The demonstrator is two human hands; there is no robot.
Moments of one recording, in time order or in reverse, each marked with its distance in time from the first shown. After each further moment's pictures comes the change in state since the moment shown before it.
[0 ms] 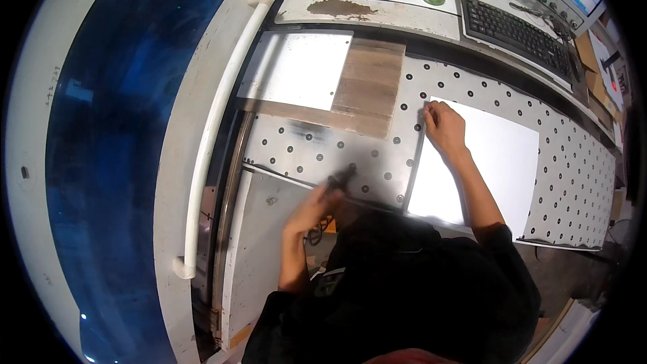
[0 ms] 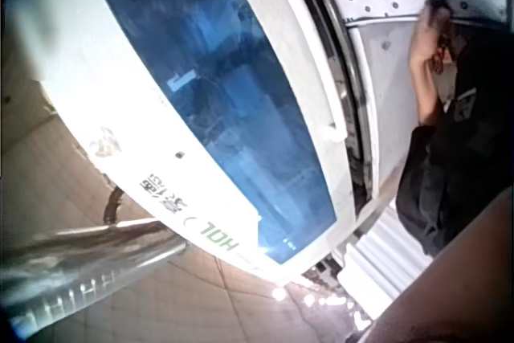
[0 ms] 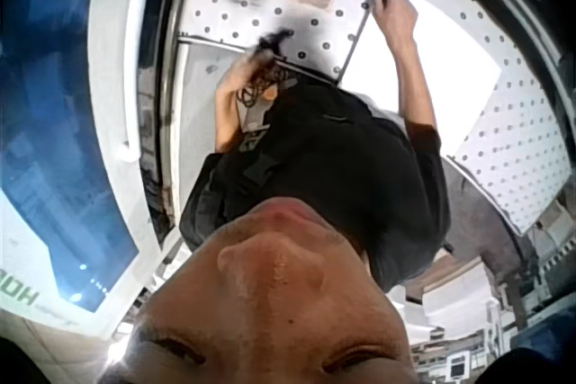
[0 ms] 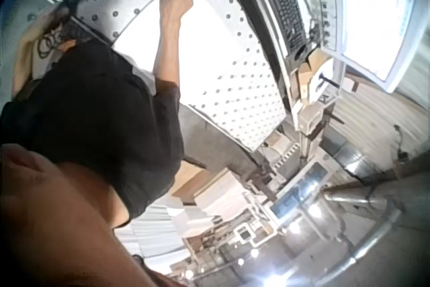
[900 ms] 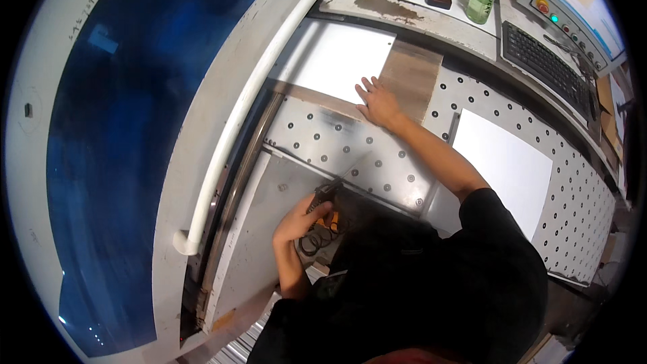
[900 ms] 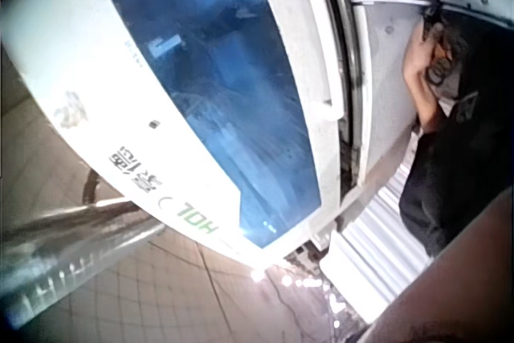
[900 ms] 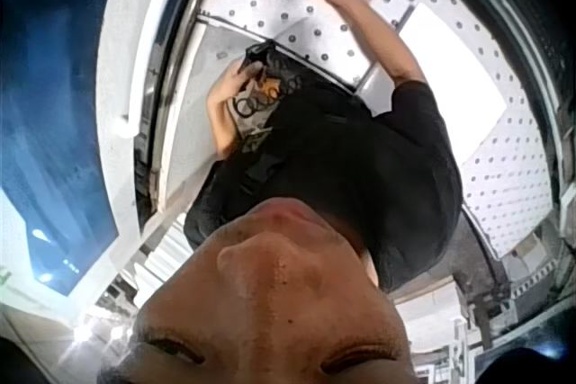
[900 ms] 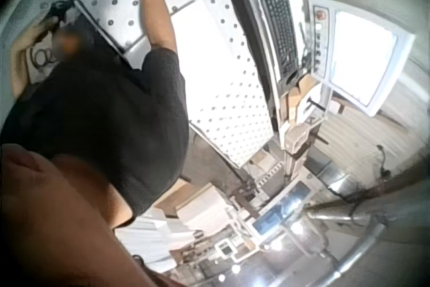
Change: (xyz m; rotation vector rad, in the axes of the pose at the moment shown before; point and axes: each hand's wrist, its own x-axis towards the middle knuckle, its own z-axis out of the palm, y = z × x) left_hand -0.069 -0.023 -0.050 0.055 0.050 0.100; right_hand 0.078 -0.118 0.197 -0.146 -0.313 -0.568
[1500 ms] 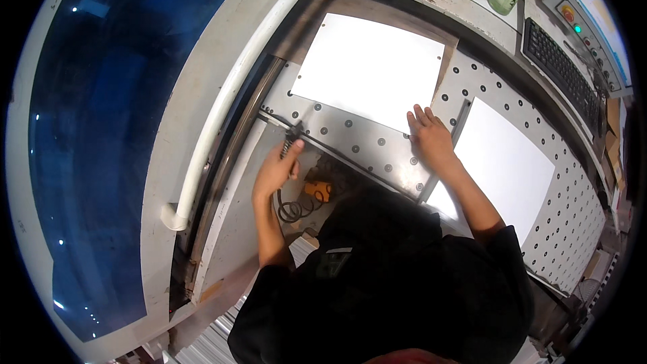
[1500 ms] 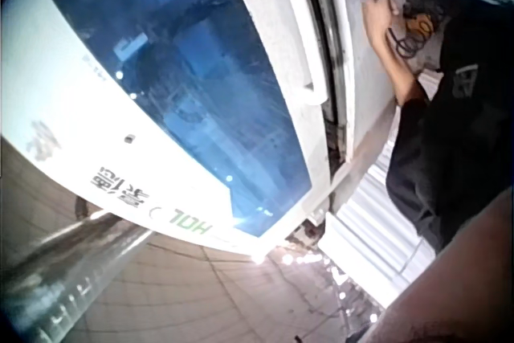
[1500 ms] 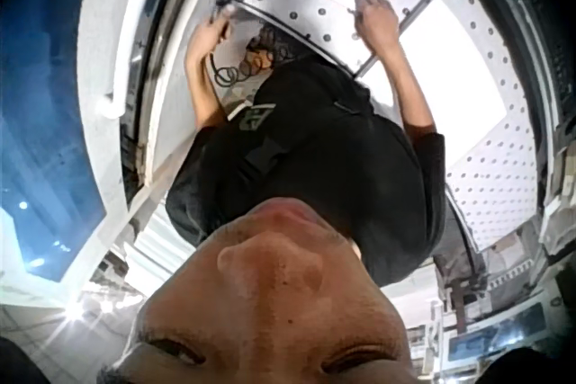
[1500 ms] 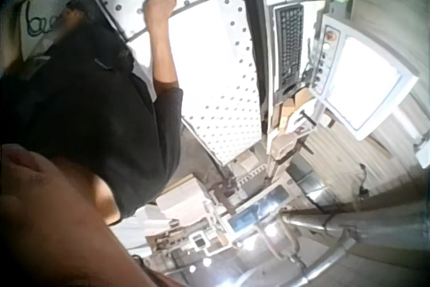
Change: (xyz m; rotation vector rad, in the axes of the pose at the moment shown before) left_hand 0.020 0.011 -0.044 0.223 0.499 -0.229; right_hand -0.162 -0.012 -0.077 -0.043 -0.094 0.039
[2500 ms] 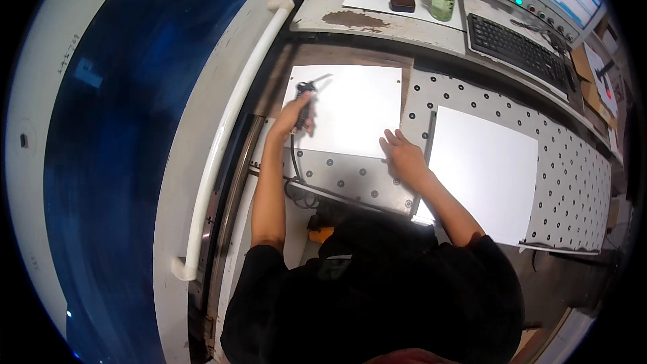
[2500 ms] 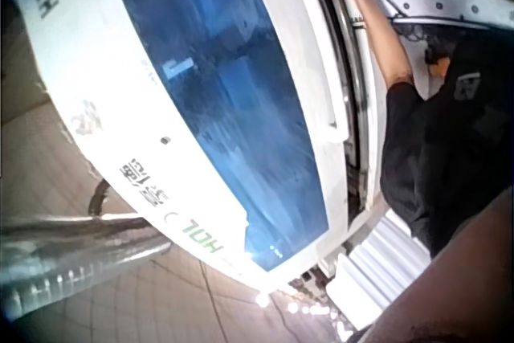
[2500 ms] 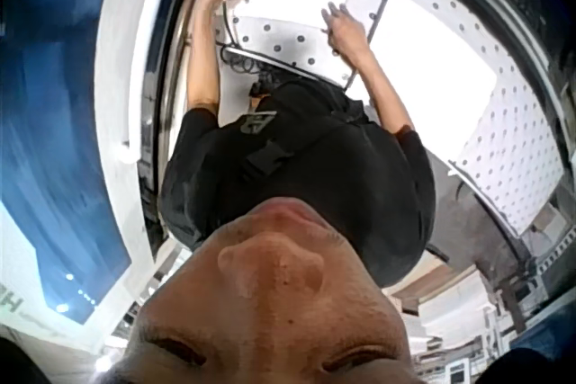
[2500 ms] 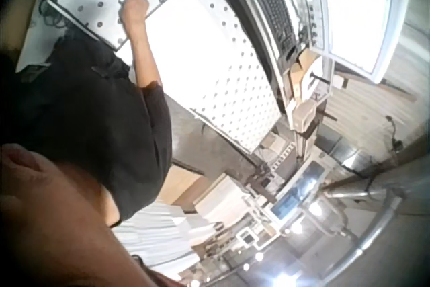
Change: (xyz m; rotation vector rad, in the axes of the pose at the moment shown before) left_hand 0.188 0.115 0.041 -0.101 -0.316 0.201; right_hand -0.005 -0.009 0.004 0.081 0.073 0.147
